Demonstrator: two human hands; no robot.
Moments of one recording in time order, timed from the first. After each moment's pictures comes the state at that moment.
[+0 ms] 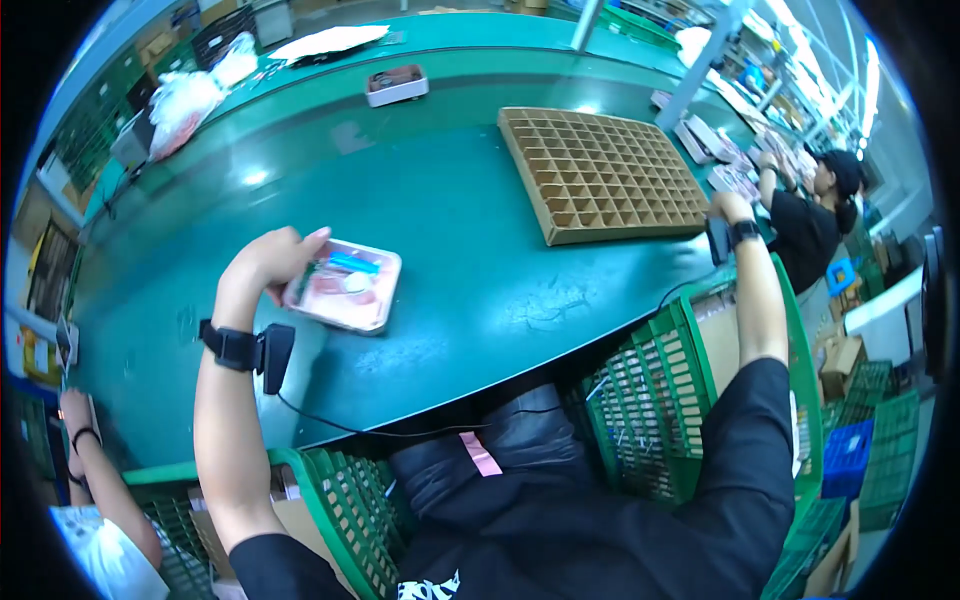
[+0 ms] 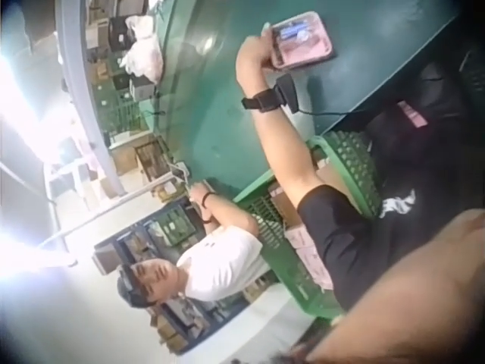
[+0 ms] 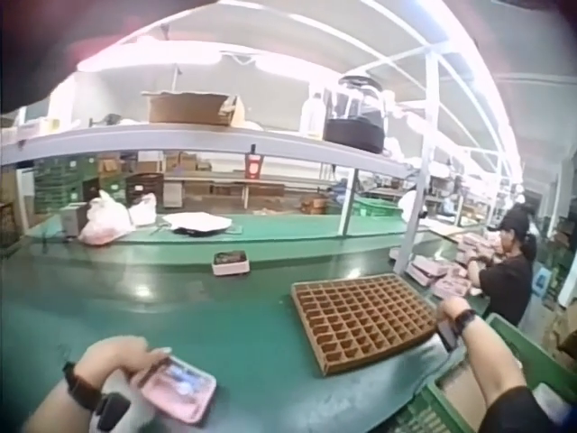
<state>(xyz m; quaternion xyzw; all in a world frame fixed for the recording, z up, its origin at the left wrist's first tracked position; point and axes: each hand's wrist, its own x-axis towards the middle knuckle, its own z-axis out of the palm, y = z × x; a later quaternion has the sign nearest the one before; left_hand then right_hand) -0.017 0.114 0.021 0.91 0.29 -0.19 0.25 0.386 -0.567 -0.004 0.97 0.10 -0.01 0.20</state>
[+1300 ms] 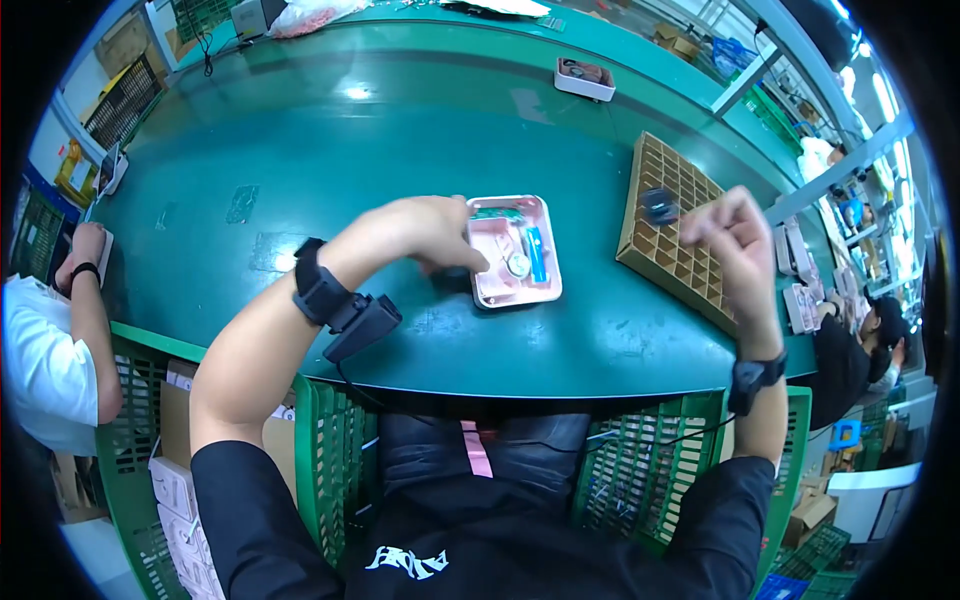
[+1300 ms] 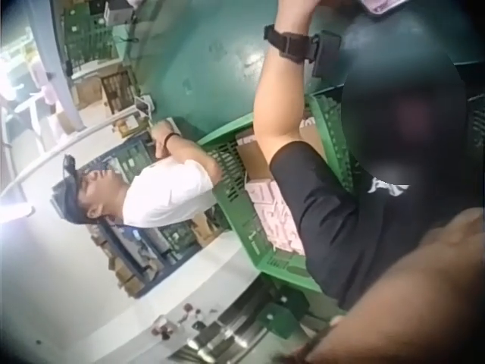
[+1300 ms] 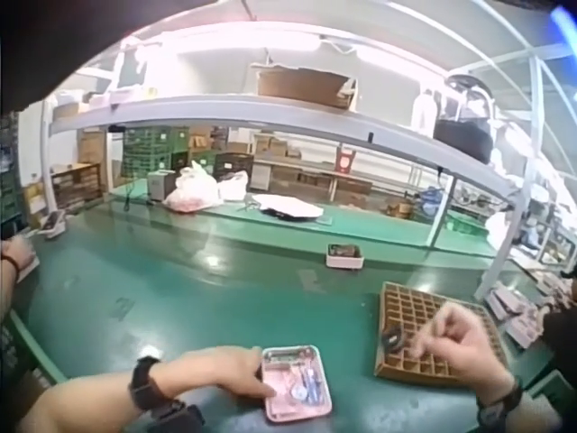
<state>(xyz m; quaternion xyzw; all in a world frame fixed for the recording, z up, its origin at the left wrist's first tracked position) -0.014 0.032 0.033 0.91 0.17 -0.26 0.27 0.161 -0.273 0.082 0.68 0.46 -0.15 -0.55</state>
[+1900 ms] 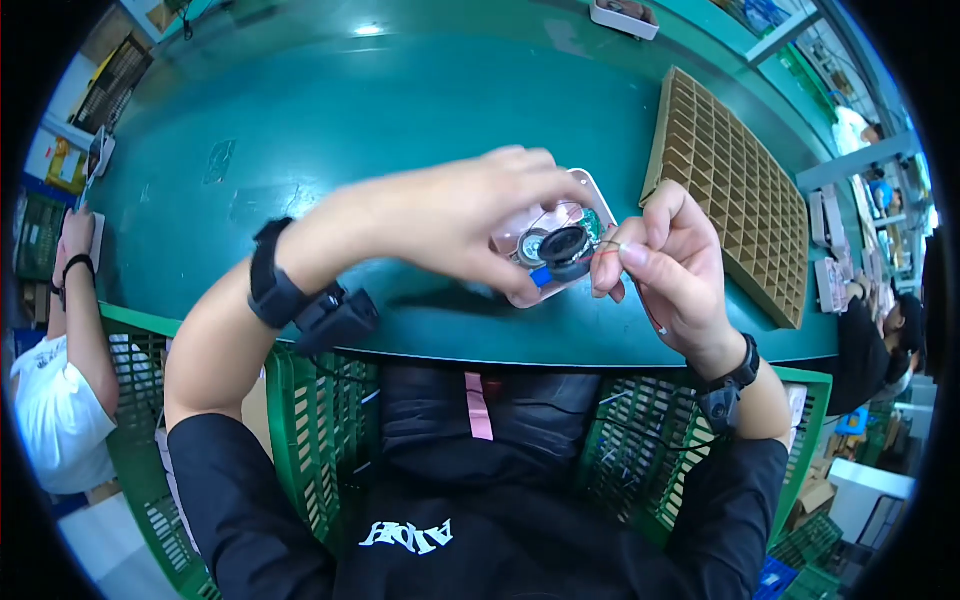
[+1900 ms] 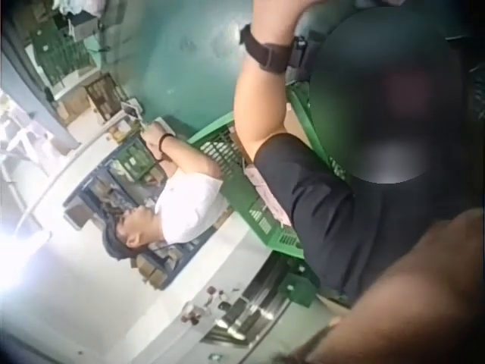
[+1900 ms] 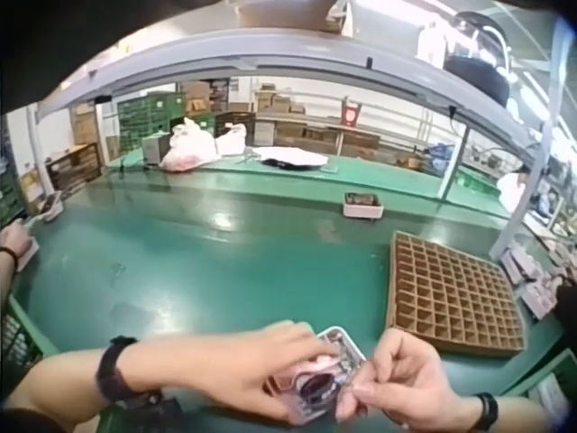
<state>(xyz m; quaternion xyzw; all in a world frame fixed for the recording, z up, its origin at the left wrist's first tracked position) -0.013 0.009 0.004 0.90 -0.24 0.04 0.36 0.099 -0.236 0.014 0.46 0.37 -0.44 -0.68</state>
